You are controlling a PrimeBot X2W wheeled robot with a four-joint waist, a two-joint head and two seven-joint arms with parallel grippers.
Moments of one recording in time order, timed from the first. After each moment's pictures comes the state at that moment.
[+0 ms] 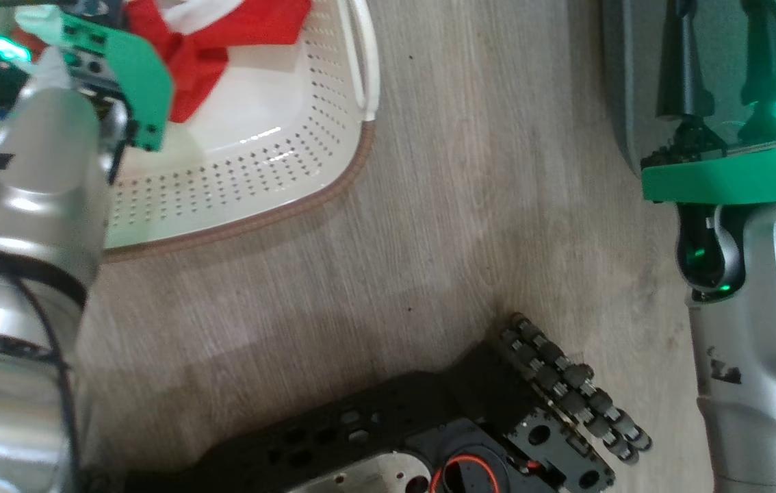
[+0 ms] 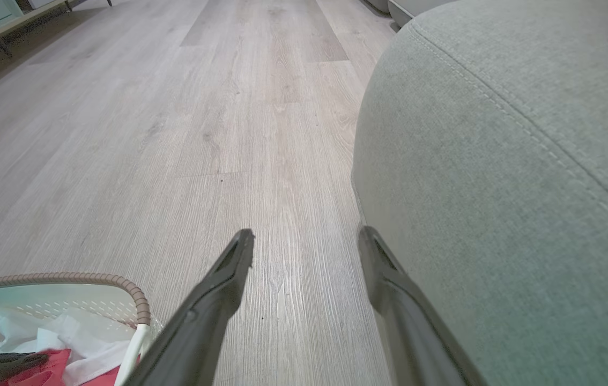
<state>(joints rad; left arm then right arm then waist) -1.23 0.16 -0.49 1.30 -0.17 -0.01 -0.08 -0.55 -0.05 0.01 0.08 0.29 0.13 -0.26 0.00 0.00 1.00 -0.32</state>
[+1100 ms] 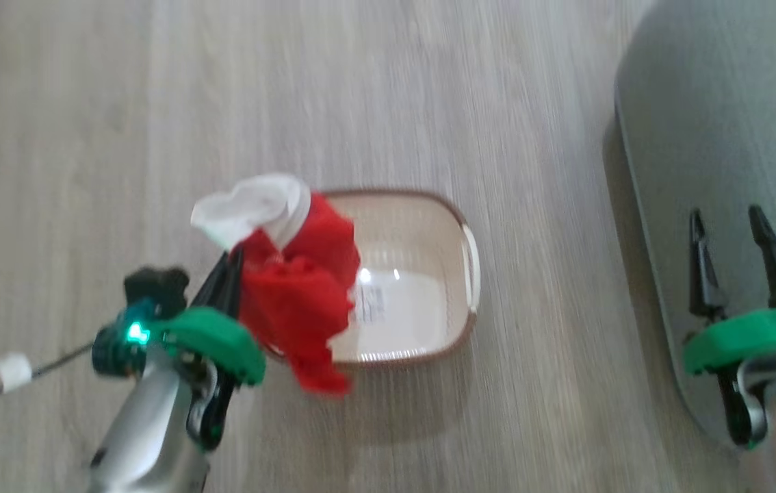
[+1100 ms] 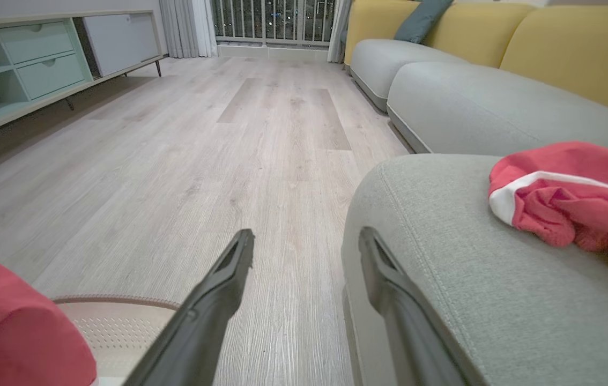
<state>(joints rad) -0.40 0.08 -0.24 0.63 -0.38 -0.06 -0.25 -0.20 -0.14 -0.14 0.28 0.10 0.13 -0.26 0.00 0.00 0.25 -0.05</state>
